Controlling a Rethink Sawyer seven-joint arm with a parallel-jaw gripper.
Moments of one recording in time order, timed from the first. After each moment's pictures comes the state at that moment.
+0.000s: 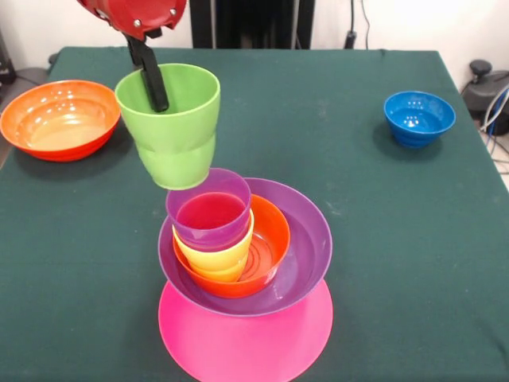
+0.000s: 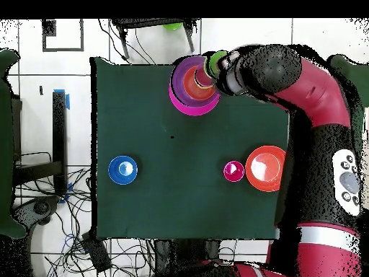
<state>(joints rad) -0.46 -0.58 0.15 1.13 0.11 0.94 2.32</state>
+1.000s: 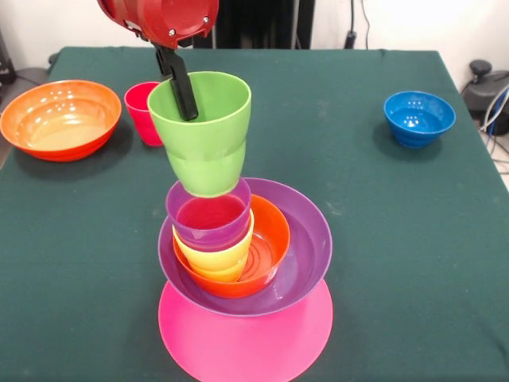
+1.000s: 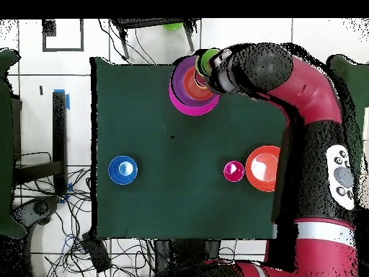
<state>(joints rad) -0.47 -0.58 0.20 1.14 0.09 0.92 2.32</state>
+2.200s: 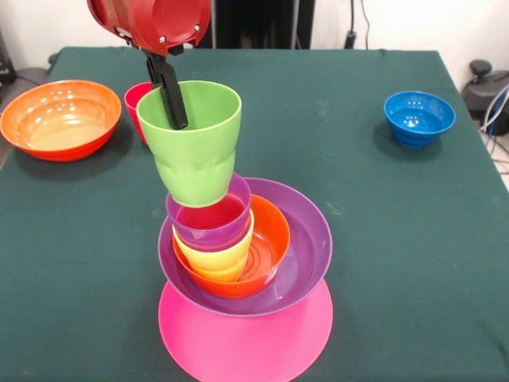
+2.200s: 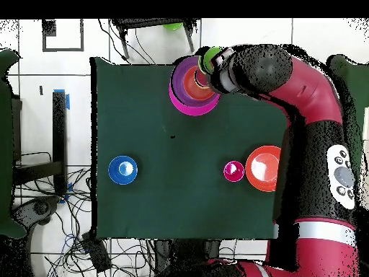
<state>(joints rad) -0.47 -0.58 0.21 1.14 0.07 0.89 2.32</state>
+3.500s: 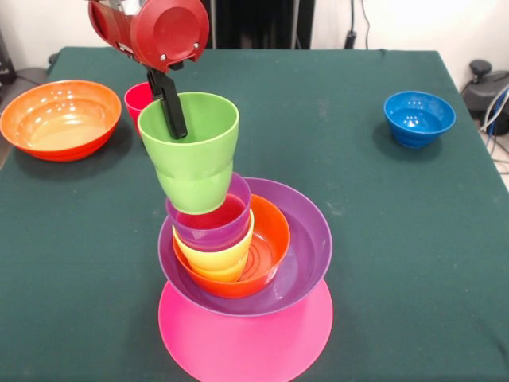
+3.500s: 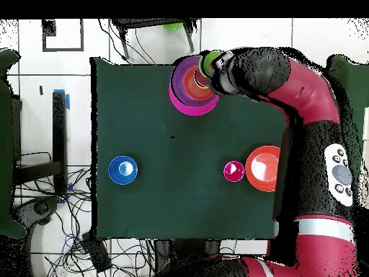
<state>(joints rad) -0.48 -0.56 0.21 1.14 0.06 0.89 2.32</state>
